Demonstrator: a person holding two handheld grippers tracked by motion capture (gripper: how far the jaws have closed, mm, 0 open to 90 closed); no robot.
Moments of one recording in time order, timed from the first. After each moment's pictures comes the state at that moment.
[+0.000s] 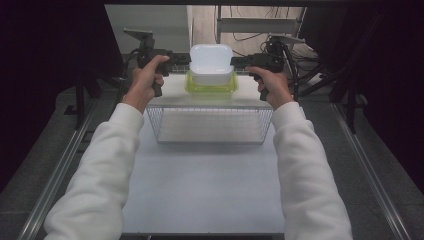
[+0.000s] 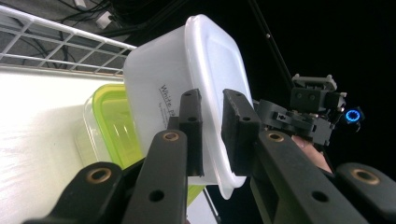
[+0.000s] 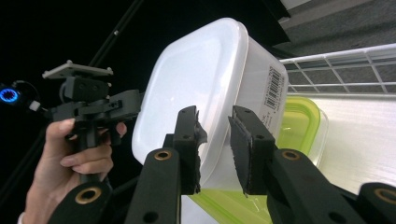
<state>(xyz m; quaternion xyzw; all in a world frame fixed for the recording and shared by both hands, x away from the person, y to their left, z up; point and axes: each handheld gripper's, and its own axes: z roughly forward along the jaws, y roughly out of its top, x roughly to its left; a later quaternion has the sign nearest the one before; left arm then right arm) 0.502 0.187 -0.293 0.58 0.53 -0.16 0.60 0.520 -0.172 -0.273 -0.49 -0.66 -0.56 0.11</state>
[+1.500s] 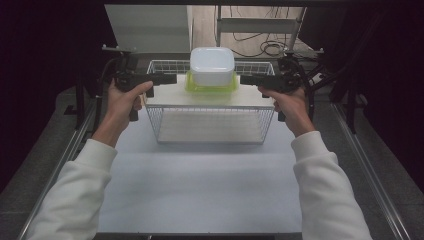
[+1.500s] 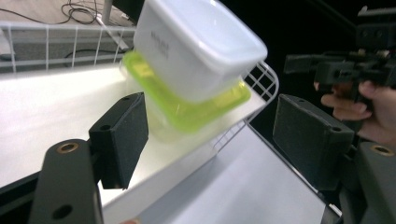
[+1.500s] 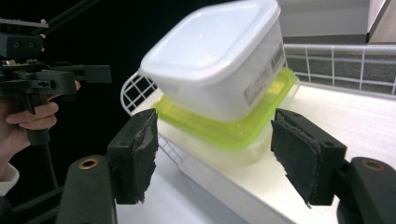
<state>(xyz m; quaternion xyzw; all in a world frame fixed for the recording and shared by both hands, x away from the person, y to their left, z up) 0.407 0.209 -0.290 0.69 0.44 0.03 0.57 0.447 -0.198 -0.269 -0.40 -0.74 -0.54 -0.03</state>
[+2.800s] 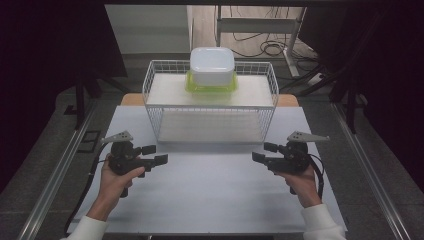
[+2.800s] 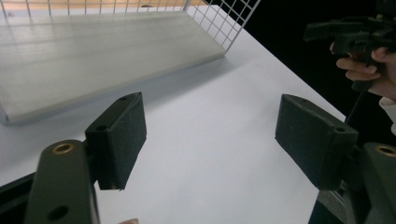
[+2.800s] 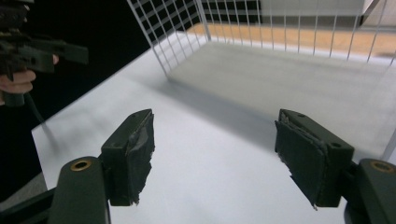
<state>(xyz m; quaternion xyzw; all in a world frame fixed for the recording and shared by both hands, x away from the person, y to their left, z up) 0.285 0.217 -0.439 0.73 0.44 0.02 0.53 0.328 -0.252 -0.414 -0.37 -0.77 -0.53 -0.06</state>
